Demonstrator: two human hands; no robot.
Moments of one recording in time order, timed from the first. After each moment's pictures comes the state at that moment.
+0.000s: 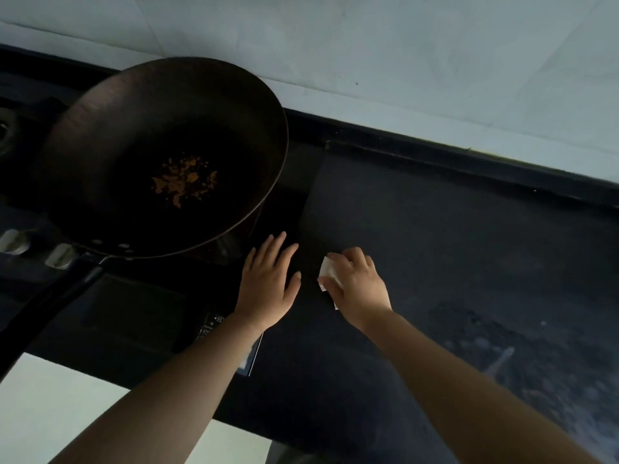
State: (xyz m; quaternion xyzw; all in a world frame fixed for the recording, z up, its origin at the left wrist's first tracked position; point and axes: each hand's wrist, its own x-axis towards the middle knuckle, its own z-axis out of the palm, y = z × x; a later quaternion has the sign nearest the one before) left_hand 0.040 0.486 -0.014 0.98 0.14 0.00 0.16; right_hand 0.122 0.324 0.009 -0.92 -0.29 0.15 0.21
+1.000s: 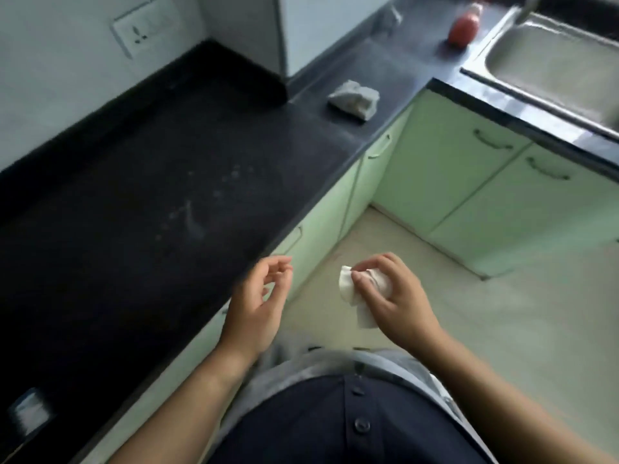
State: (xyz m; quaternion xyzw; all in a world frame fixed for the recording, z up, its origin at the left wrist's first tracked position) left_hand -0.157 0.148 0.116 0.78 -0.18 -0.26 0.54; right_hand -0.276 -0.017 0.119 -0.84 0.26 -0.13 0.45
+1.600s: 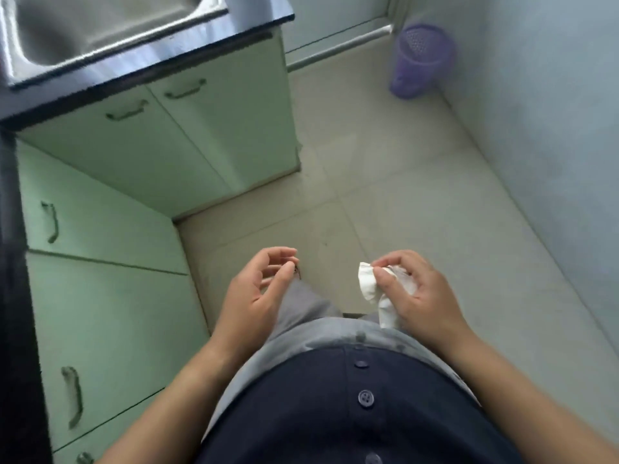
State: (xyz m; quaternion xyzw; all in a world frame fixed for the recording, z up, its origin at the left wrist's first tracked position) left_hand -0.410 -0.067 0.116 0.58 -0.55 -0.53 0.29; right_hand -0.628 -0.029 0.106 -0.51 0.67 -0.34 0.41
